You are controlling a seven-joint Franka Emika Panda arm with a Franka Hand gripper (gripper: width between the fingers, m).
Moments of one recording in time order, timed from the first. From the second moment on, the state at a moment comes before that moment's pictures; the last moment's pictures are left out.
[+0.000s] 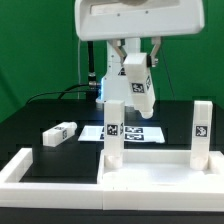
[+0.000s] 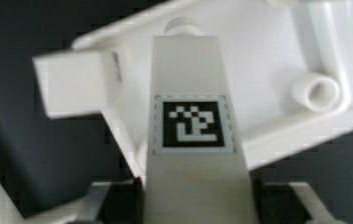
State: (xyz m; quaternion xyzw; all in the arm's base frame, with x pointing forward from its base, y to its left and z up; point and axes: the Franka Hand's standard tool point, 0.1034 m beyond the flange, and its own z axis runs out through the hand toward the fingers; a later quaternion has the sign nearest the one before) arm 0.582 0.000 0.198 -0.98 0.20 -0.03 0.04
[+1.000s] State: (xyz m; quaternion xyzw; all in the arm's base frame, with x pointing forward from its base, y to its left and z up) arm 0.593 0.093 0.177 -0.95 0.17 -0.25 0.04
